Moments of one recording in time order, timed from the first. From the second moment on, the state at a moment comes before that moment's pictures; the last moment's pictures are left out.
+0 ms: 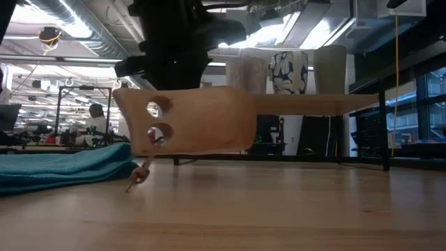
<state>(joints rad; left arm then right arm) -0.32 1.93 1.47 -0.91 -0.41 -1.28 0.79 1.61 1.50 -1.39 0.72 1.93</state>
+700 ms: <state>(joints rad) -0.36 1.89 1.48 -0.92 -0.47 -1.41 0.79 1.61 1.50 -1.40 0.71 1.90</state>
